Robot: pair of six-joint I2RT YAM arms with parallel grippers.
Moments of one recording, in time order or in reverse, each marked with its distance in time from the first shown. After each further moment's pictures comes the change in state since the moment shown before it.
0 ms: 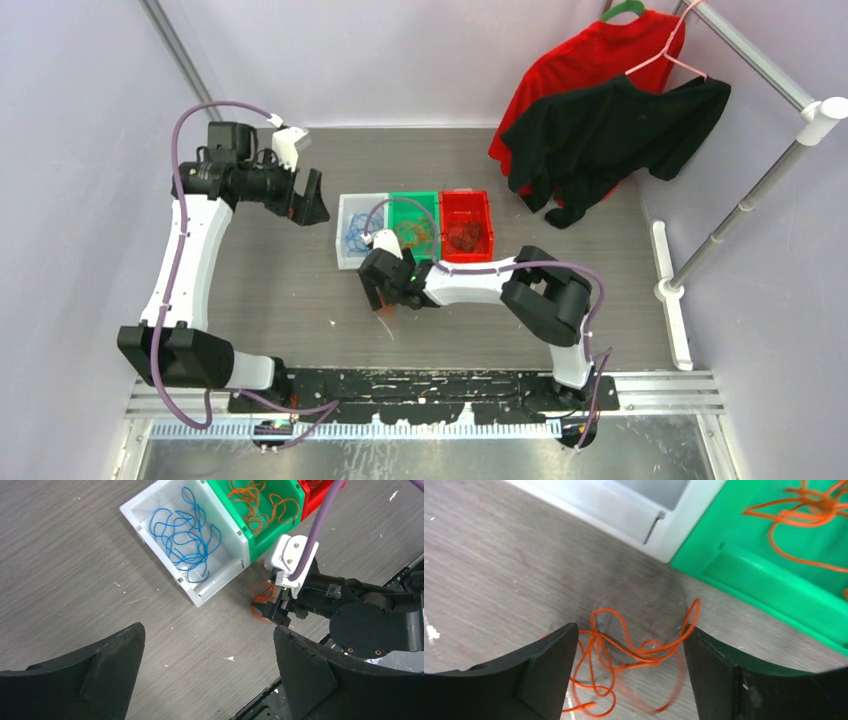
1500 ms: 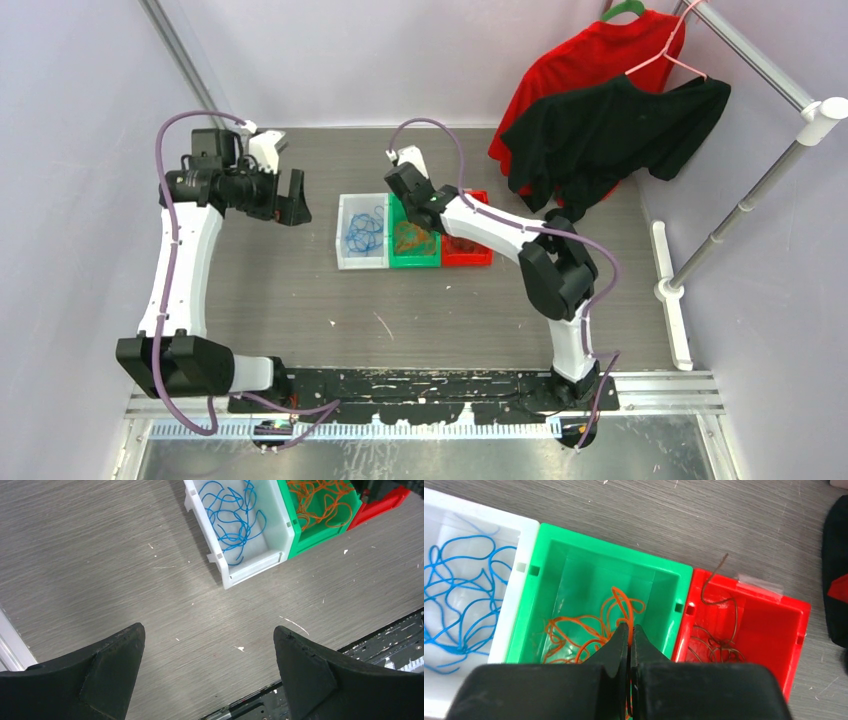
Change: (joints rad) left arm 0.084 -0.056 -0.056 -0.008 -0.140 -0.098; right arm -0.309 0.035 0.369 -0.186 0.145 -0.278
